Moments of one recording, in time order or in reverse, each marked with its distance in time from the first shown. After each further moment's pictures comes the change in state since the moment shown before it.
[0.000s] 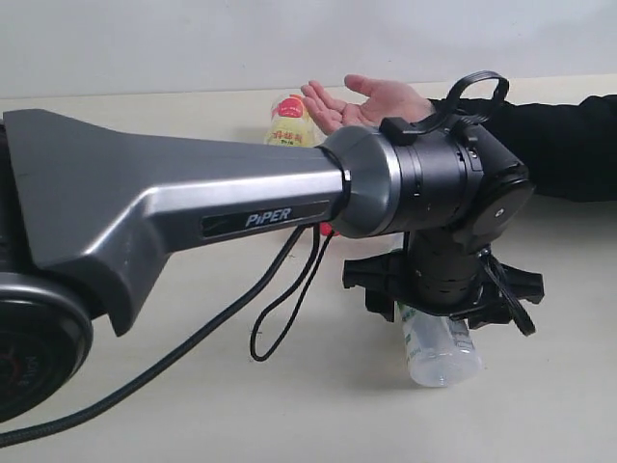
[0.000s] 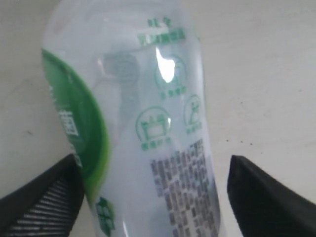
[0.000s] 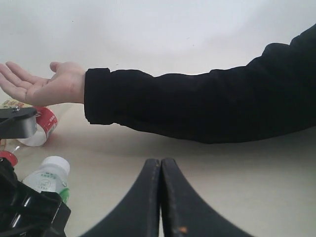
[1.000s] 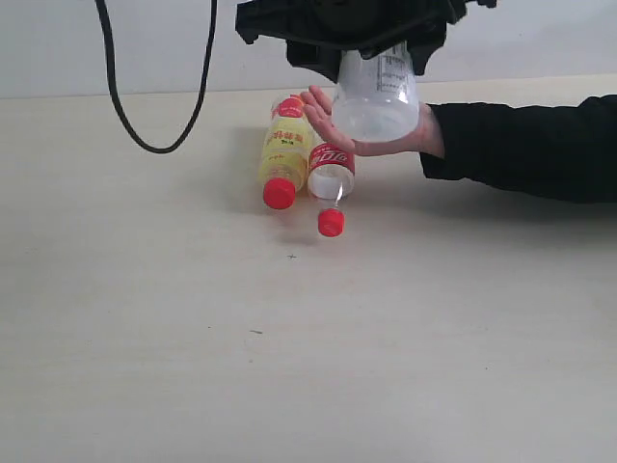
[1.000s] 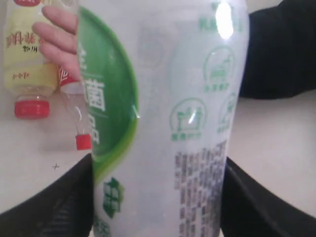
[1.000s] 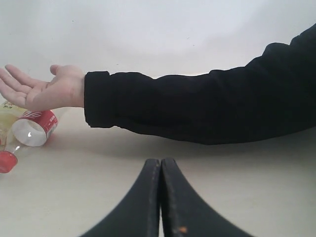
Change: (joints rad) left arm 0.177 -0.404 -0.061 0.091 0.088 0.170; right arm 0.000 0.000 0.000 0.000 0.000 0.000
